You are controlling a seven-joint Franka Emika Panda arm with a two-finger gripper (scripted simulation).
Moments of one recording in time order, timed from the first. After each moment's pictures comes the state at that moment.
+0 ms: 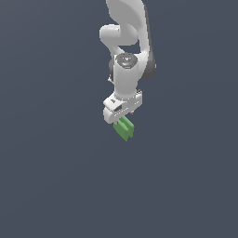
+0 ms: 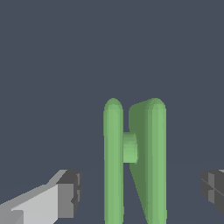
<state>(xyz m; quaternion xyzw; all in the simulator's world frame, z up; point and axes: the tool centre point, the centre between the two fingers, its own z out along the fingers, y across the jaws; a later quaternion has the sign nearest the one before) -0.075 0.024 0.143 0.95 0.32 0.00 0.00</state>
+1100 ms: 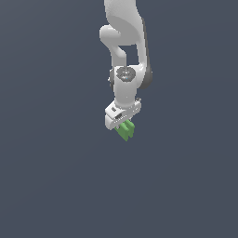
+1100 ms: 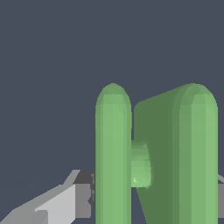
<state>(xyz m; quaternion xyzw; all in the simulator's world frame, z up) -0.076 0.024 0.097 0.95 0.33 0.00 0.00</state>
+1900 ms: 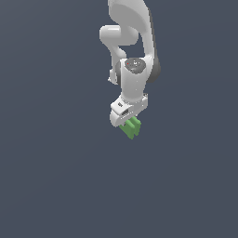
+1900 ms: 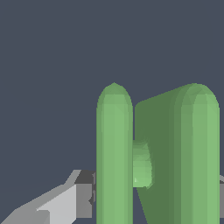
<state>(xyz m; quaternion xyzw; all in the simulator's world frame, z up) -0.068 0.051 0.131 0.95 0.33 0.00 0.00</state>
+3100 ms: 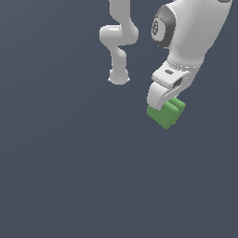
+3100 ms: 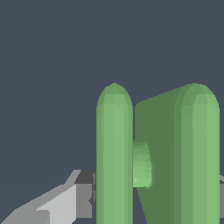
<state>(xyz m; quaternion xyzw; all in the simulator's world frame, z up) -0.024 0.176 0.292 0.95 0.33 0.00 0.00</state>
